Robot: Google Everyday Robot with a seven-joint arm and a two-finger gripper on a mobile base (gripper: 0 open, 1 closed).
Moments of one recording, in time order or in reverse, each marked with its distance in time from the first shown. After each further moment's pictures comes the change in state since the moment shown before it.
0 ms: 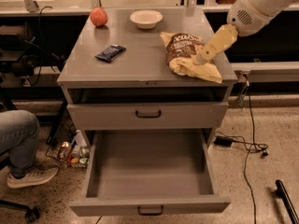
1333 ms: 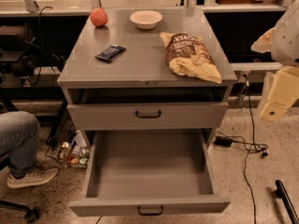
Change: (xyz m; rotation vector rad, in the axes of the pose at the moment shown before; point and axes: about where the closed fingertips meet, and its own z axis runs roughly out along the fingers) arm 0.103 0.116 -0.098 -0.028 0.214 -0.495
